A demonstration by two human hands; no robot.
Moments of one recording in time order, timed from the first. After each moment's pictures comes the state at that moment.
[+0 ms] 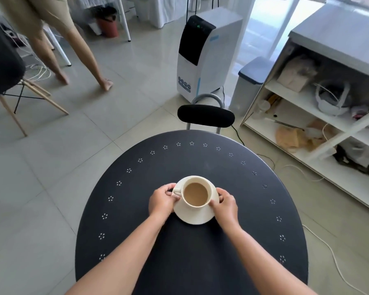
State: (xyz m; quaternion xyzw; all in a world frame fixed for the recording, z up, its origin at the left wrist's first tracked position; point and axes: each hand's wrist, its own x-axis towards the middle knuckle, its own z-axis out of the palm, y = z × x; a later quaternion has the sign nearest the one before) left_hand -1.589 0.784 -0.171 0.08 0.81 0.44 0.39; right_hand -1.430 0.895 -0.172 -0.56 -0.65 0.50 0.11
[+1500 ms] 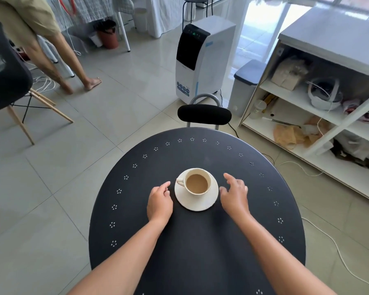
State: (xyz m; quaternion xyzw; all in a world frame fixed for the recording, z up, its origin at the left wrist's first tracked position) left_hand -1.570 0.740 -0.174 0.17 0.88 0.36 0.25; right_hand -1.410 0.878 -0.123 -0.57 -0.72 0.39 0.12
